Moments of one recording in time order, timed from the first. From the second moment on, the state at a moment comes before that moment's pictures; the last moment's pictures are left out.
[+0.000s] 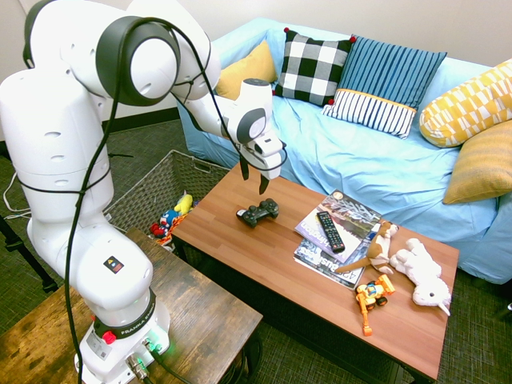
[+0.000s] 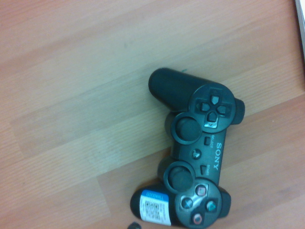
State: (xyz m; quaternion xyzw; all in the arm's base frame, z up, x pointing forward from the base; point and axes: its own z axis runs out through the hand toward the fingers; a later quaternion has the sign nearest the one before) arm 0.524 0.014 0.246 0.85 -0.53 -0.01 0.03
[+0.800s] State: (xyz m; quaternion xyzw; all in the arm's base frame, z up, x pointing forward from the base) arm 0.552 -0.008 0.126 0.84 -0.54 -0.04 0.06
